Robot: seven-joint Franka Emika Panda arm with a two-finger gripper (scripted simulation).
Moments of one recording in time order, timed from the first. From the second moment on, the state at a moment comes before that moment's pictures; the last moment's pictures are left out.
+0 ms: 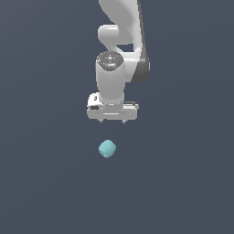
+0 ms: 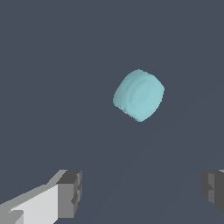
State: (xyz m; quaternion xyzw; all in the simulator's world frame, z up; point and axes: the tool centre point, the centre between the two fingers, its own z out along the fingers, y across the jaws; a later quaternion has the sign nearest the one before) arm -0.016 -0.019 0.172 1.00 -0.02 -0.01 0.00
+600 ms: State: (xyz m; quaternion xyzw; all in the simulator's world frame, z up) arm -0.008 -0.022 0.164 1.00 -0.05 -0.01 0.00
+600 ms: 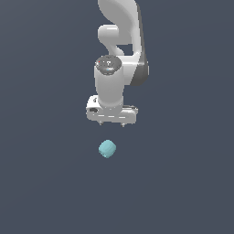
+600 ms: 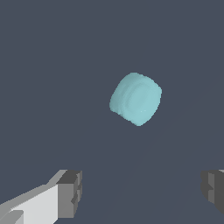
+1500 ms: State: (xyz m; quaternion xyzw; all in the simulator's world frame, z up) arm 0.039 -0.042 0.109 0.97 -0.26 0.00 0.00
